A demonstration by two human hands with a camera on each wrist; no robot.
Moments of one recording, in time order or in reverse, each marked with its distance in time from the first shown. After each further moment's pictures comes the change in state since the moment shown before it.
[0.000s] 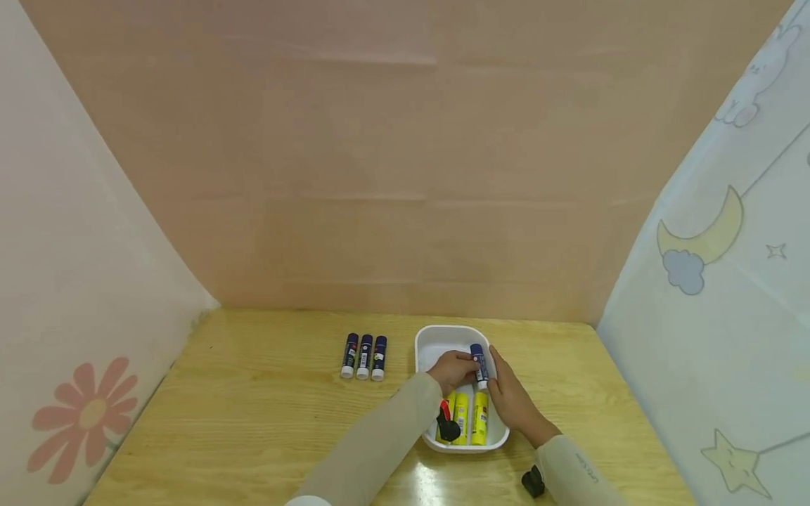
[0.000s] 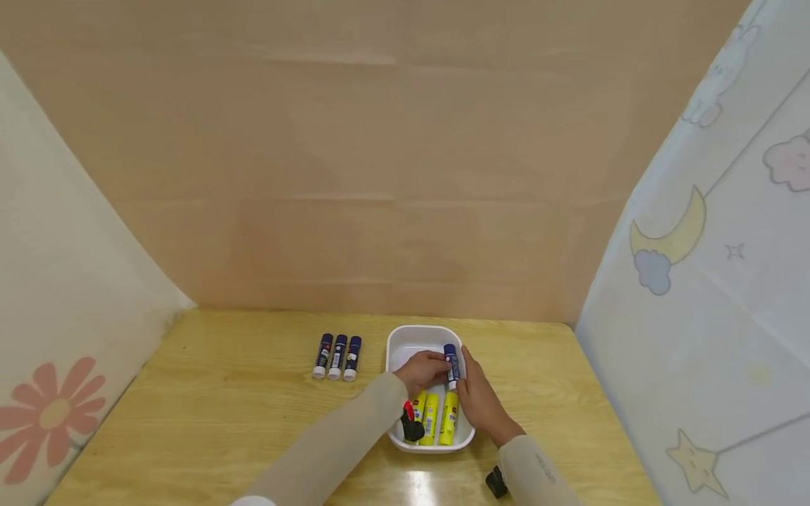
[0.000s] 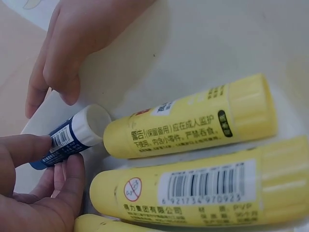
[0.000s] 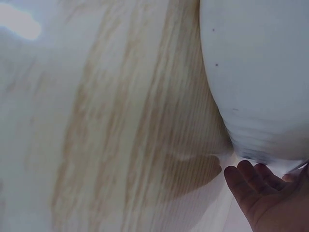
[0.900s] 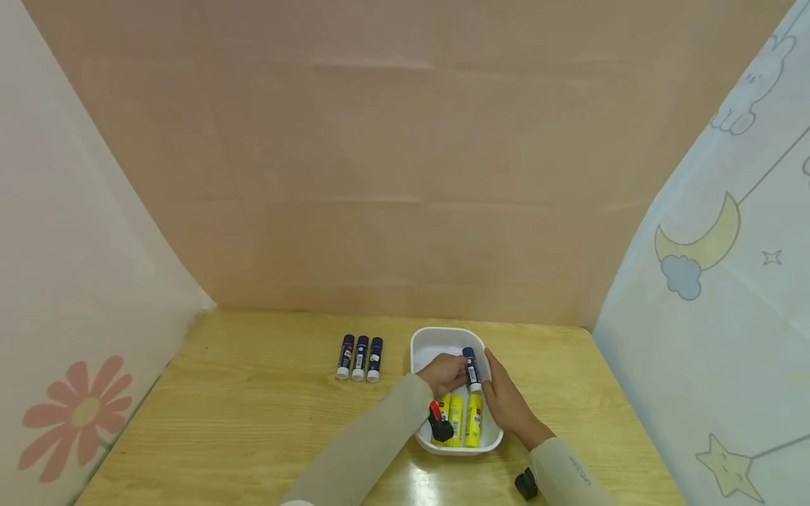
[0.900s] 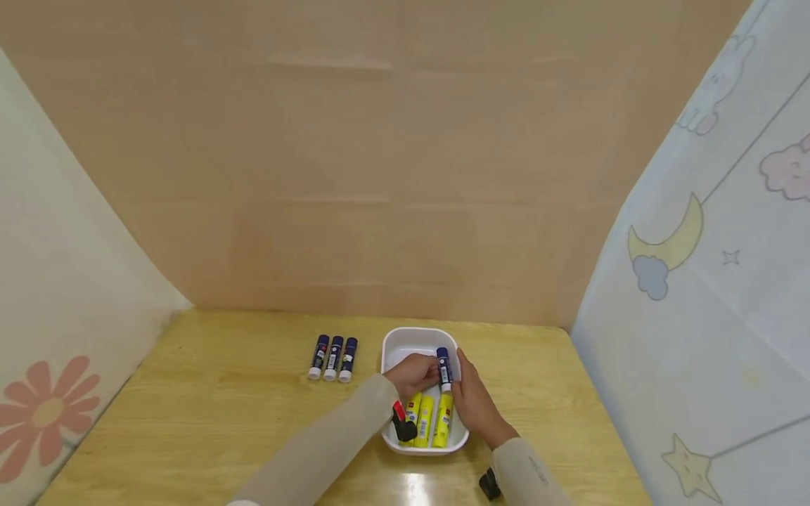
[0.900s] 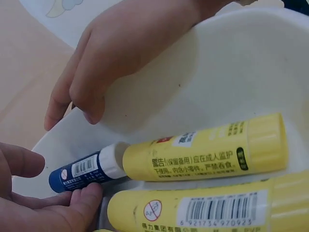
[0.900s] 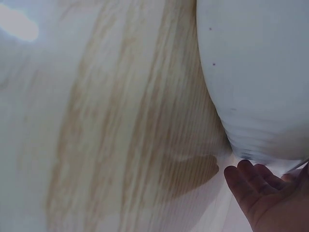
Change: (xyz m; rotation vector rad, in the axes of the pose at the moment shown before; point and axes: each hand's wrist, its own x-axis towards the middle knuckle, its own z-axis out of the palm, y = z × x) left_hand 0.002 -0.001 -0.008 -0.146 -0.063 -0.051; right_hand 0.003 0.004 0.004 -0.007 0.009 0.001
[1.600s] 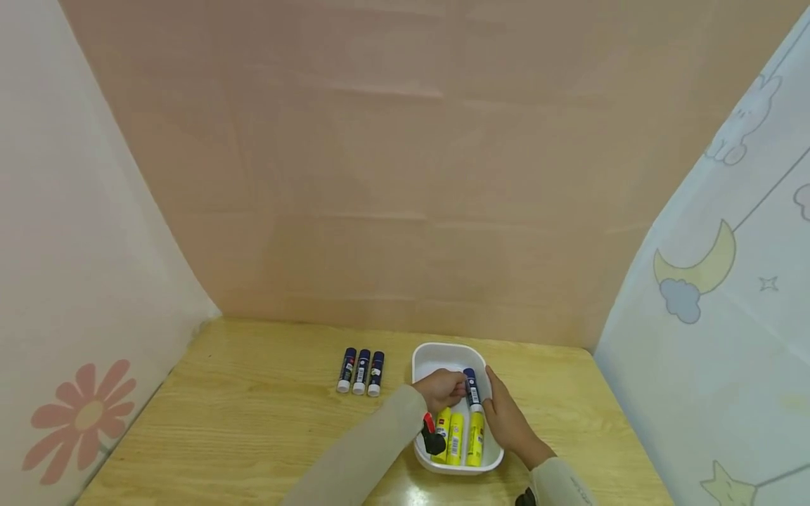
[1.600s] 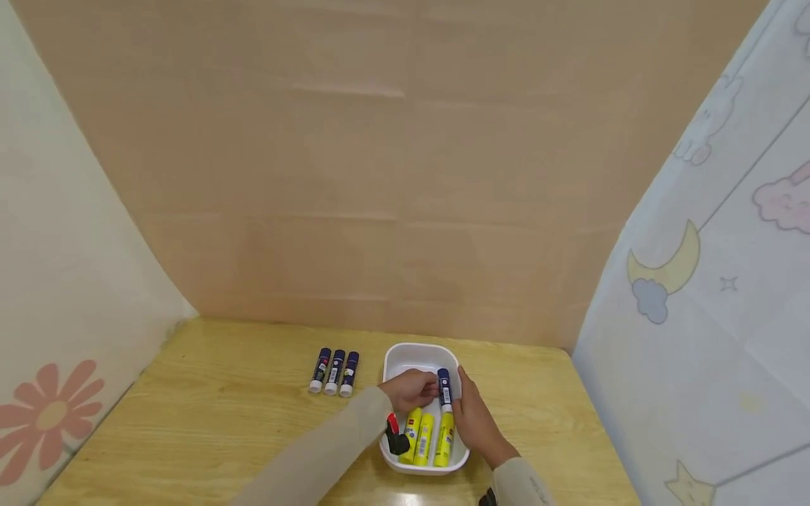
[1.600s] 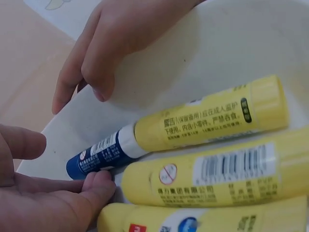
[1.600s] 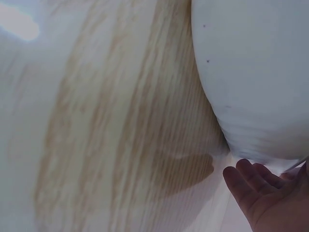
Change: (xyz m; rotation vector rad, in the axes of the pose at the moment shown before) left_hand -0.007 0.002 -0.012 0.010 -0.063 -0.032; right_hand -0.001 -0.001 0.001 -0.009 -0.027 0.061
